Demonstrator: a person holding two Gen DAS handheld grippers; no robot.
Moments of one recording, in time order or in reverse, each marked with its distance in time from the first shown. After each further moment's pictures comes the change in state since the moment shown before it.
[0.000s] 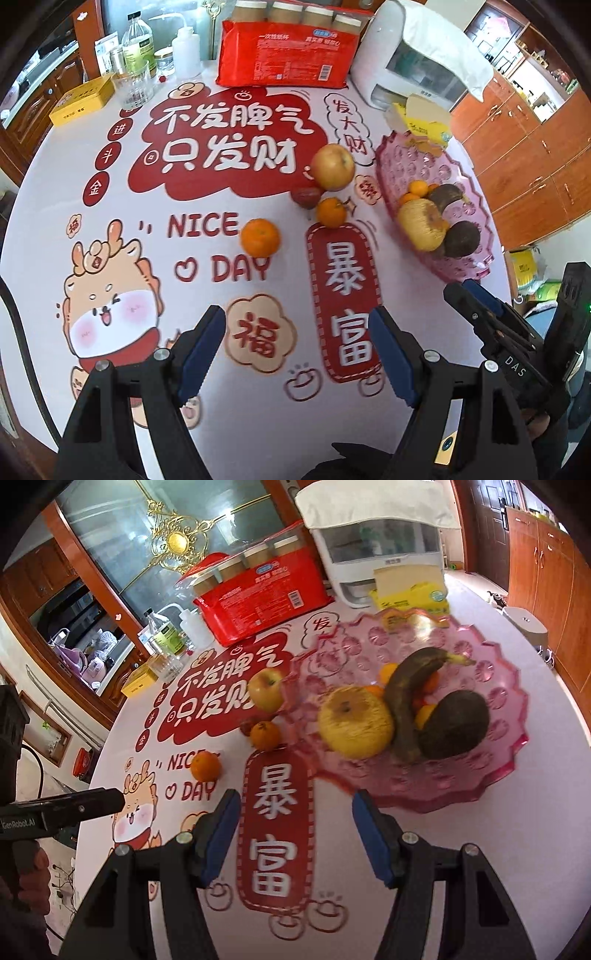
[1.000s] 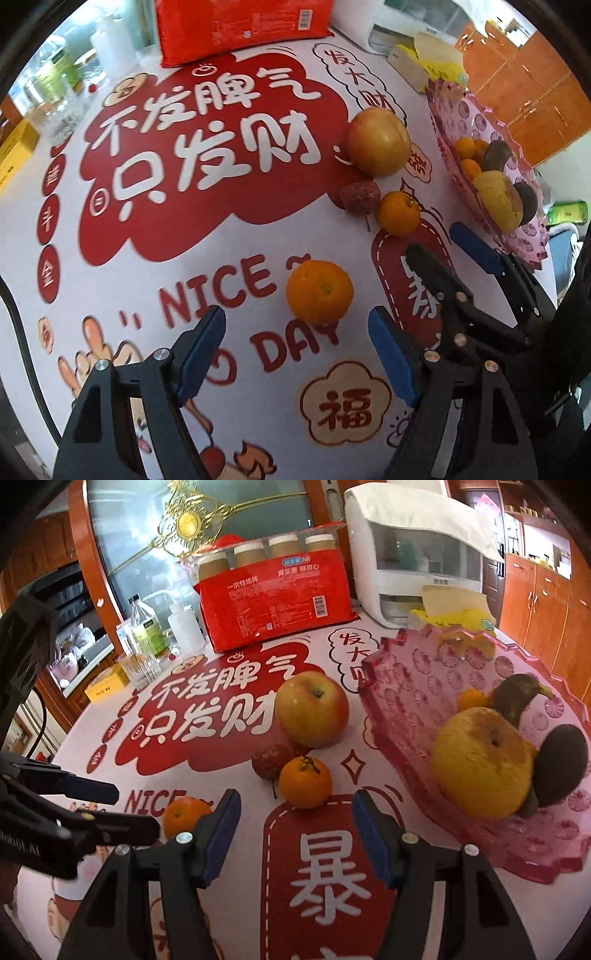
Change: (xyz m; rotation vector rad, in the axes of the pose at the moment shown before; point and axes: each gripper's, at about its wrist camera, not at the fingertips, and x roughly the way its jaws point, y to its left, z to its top) left arm 0.117 0.041 0.074 0.272 0.146 -0.015; right arm 0.128 0.070 0.008 -0.096 -0.161 -0.158
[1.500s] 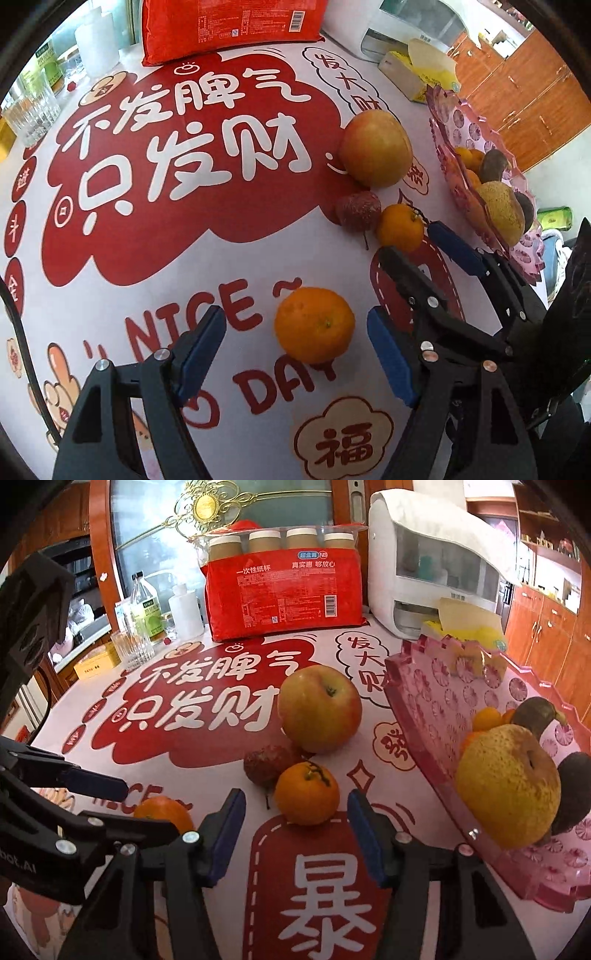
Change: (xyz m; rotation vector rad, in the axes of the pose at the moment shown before) left arm 0.032 0.006 0.007 -0.004 -0.054 -0.094; right arm 0.028 0.011 -0.003 -0.111 -0.026 -0.066
